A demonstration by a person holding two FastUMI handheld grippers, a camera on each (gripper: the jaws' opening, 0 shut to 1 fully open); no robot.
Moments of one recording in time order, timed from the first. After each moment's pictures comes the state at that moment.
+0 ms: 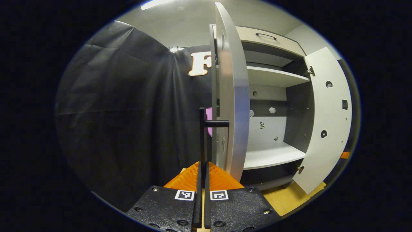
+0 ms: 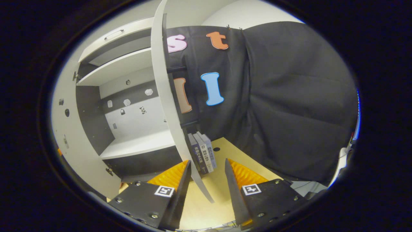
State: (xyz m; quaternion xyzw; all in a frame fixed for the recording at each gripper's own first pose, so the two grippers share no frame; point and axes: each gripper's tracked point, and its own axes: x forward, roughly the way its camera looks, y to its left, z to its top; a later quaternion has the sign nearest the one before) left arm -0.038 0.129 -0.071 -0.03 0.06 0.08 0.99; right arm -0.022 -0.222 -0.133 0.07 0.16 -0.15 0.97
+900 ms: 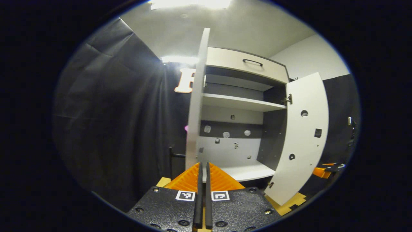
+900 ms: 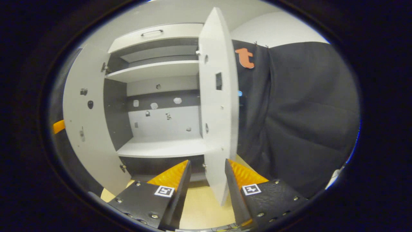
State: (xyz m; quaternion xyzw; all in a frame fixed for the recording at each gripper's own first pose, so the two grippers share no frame) left arm -0.076 0.044 0.011 -0.06 0.00 -0.04 1.00; right arm -0.034 -0.117 -0.064 -0.01 0.11 -0.07 0.99
